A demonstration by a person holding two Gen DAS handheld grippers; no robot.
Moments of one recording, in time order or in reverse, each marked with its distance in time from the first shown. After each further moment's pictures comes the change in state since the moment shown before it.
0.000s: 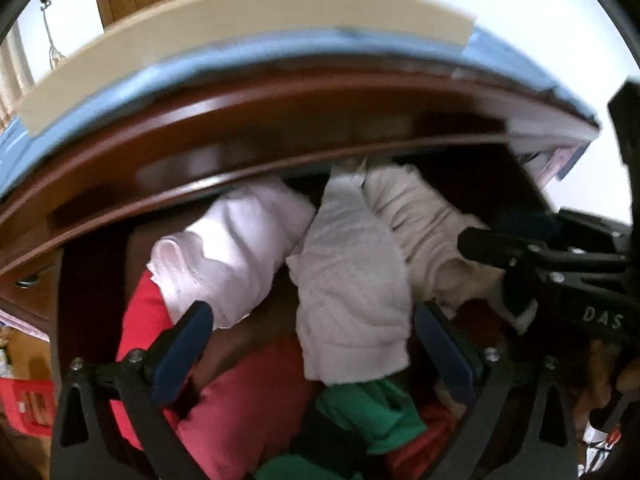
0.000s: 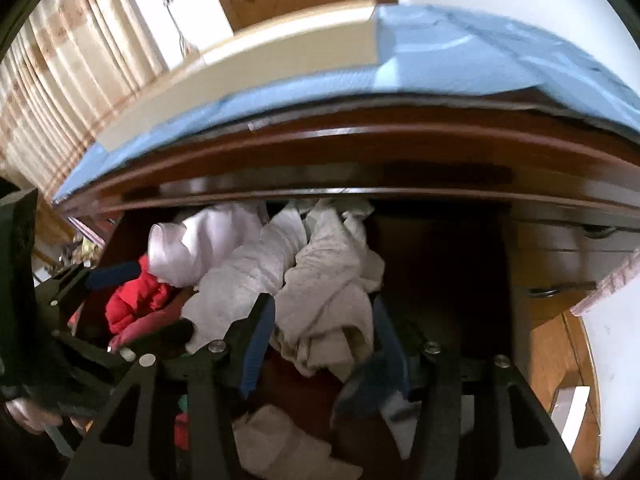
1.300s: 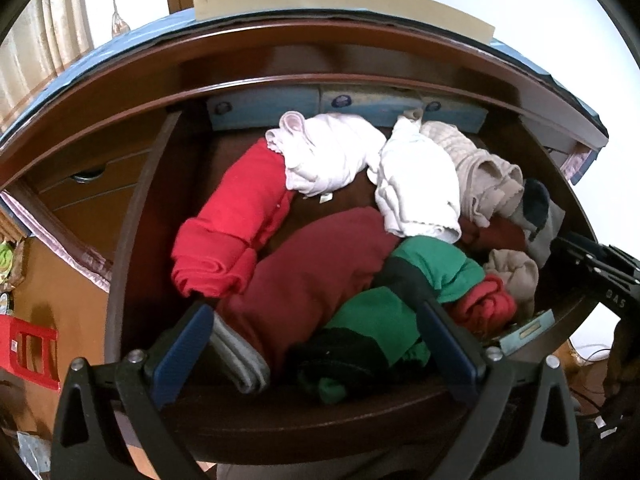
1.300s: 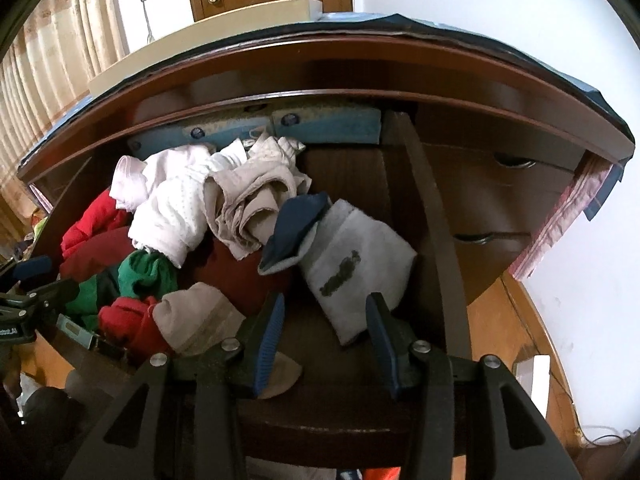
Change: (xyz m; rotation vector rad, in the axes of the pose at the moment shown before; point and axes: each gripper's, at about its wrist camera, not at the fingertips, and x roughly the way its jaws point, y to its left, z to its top) left arm -0.044 0.048 -0.107 -0.129 -0.075 0.067; right arm -0.043 -0.018 -0.107 0.006 -0.078 -0.224
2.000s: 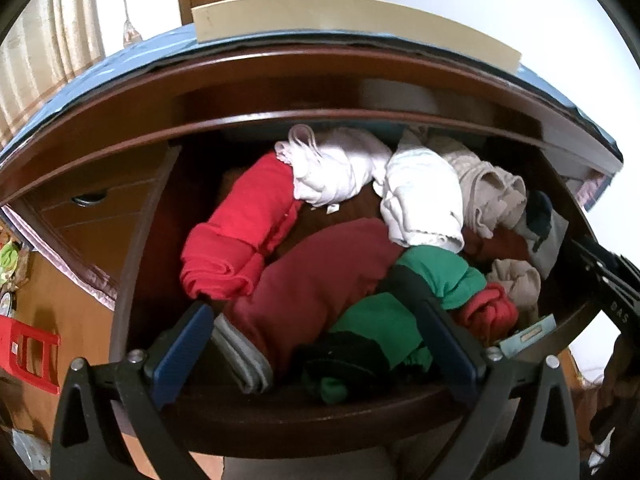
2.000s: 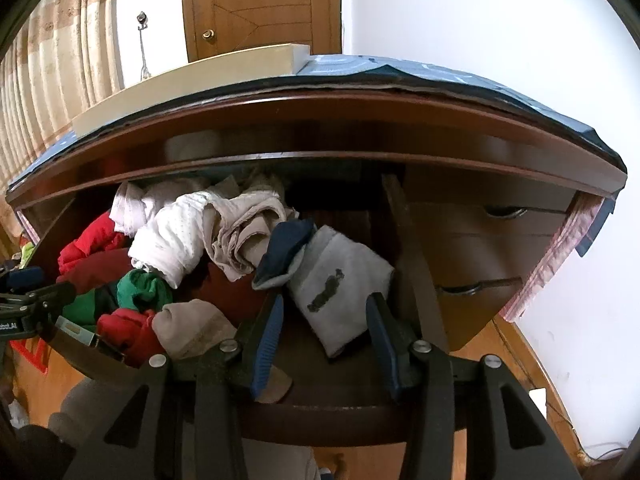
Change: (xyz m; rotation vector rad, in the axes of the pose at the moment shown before) left arm -0.005 -0.001 -0.002 -0.019 -0.044 0.022; right arm -0.001 0.006 0.016 0.000 -0.172 -0.045
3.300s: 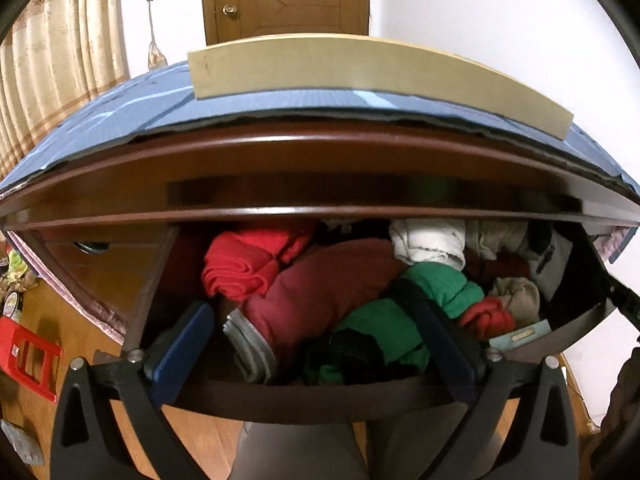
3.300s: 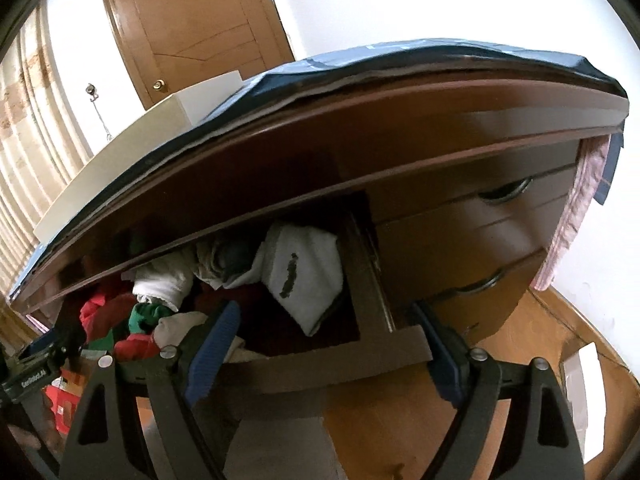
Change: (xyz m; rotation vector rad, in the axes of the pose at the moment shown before) left arm 0.012 -0.002 0.016 -0.062 -0.144 0.072; right arm 0.022 -0.032 0.032 0.281 -0.025 0.039
